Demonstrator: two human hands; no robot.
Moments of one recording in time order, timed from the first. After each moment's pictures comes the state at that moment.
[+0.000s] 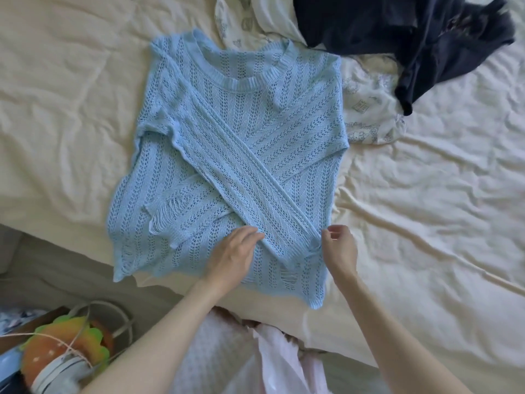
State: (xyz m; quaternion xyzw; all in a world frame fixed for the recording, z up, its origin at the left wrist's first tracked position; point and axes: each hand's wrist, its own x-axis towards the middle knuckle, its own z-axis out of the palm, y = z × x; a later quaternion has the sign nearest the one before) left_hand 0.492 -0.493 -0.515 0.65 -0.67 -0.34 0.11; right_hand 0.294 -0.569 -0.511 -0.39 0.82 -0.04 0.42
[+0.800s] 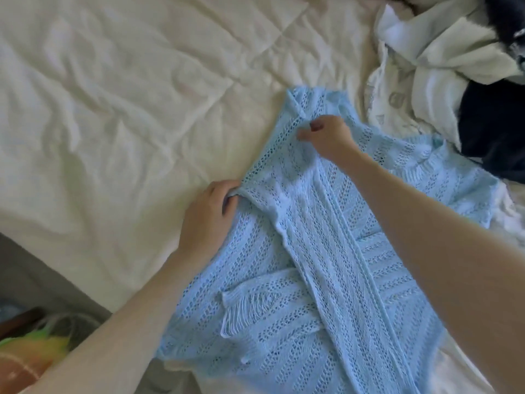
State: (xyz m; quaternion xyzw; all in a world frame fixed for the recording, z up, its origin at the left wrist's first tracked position) left_hand 0.760 -0.620 -0.578 0.83 -0.42 -0.26 0.27; right_hand 0.663 -0.848 -0.562 -0.70 0.57 0.05 0.42
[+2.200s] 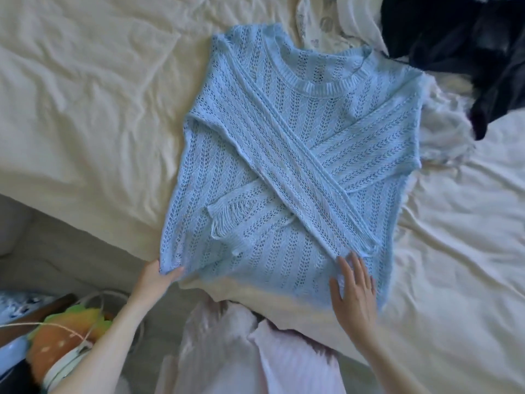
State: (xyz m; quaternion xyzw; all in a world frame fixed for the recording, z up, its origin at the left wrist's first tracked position) left_hand 0.707 -0.389 -0.561 0.83 -0.10 -0.53 0.14; right_hand 0.355 -0.471 -0.539 -0.69 0.68 0.08 0.23
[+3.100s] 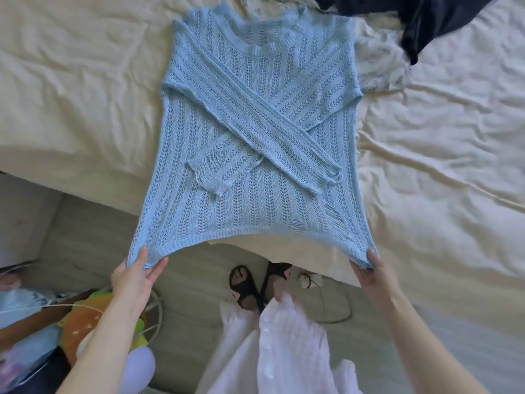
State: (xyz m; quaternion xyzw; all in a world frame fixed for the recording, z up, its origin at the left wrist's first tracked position) left_hand 0.657 -0.288 -0.484 0.73 0.15 -0.45 0.50; right_hand 0.239 -0.371 -0.517 0.07 0.71 -0.39 0.59
